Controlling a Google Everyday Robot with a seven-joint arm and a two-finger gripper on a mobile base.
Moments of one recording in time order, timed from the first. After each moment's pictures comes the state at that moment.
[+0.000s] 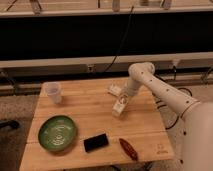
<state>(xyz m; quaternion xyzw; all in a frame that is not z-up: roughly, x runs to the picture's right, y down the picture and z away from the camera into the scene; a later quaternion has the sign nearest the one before) 0.127 0.059 0.894 -0.18 -0.26 -0.45 0.84</state>
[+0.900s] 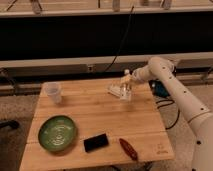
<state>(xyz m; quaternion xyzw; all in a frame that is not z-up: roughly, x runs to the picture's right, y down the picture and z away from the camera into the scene) 0.157 -0.038 0.883 0.09 -0.30 -0.60 0.74</state>
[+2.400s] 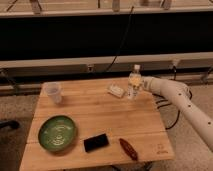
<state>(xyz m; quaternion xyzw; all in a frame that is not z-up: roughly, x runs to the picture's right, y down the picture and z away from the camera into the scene) 0.193 -0.039 0.832 0.26 -0.08 -0.65 0.71</state>
